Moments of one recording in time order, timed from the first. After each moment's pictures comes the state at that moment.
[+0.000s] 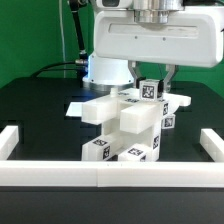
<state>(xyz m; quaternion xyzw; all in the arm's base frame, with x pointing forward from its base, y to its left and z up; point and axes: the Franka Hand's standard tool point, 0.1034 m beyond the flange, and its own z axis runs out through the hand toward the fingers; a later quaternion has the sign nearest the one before) 0.576 0.032 0.119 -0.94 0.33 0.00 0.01</state>
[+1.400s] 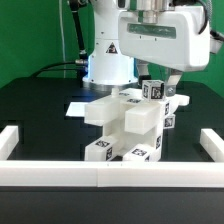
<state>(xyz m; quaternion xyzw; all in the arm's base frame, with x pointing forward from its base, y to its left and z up) 0.575 0.037 0.119 -0.84 0.55 0.00 0.01</state>
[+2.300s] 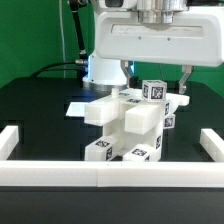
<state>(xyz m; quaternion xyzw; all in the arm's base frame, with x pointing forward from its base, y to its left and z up) 0.575 0.037 0.119 -0.98 0.21 0.00 0.01</state>
